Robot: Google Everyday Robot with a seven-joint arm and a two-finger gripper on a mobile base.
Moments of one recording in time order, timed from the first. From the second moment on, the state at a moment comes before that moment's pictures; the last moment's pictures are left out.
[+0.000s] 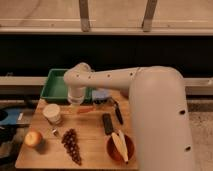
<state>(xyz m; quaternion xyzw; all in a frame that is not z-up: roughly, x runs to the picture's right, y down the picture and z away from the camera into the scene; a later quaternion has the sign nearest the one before) -0.153 0.096 0.805 -0.35 -0.07 0.12 0.92</state>
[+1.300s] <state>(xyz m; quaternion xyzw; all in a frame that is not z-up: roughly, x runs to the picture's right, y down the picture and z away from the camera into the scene) -0.264 -0.007 0.791 -0.31 -0.21 0.06 0.92</state>
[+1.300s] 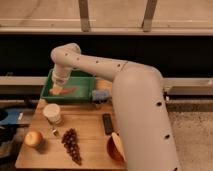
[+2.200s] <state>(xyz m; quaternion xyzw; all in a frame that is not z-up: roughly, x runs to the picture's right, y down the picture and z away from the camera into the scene) -0.283 0.004 0.776 -0.33 -0.24 0.04 0.91</state>
